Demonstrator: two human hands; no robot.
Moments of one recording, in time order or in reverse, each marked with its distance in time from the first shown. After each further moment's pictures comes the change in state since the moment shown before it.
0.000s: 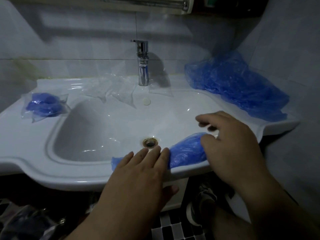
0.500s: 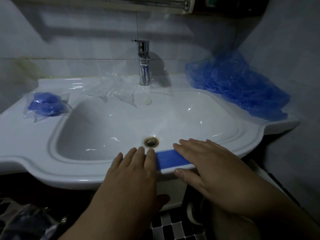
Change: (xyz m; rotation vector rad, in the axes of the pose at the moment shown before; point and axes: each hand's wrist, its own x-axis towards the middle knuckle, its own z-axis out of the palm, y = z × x) left_hand -0.006 -0.006 -0.002 0.140 -0.164 -0.127; right_hand -0.017 -0.005 0.005 -0.438 -0.616 -0.225
